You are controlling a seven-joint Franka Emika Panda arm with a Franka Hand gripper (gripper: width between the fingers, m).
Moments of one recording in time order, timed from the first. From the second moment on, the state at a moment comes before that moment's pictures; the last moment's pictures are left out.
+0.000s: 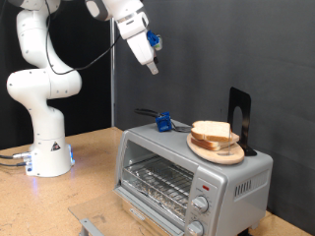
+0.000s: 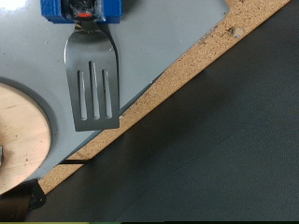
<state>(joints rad) -0.06 -0.65 0.30 -2.46 0.67 2.05 -0.09</state>
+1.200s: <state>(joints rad) -0.07 -0.56 0.35 -2.58 0.65 2.30 -0.16</state>
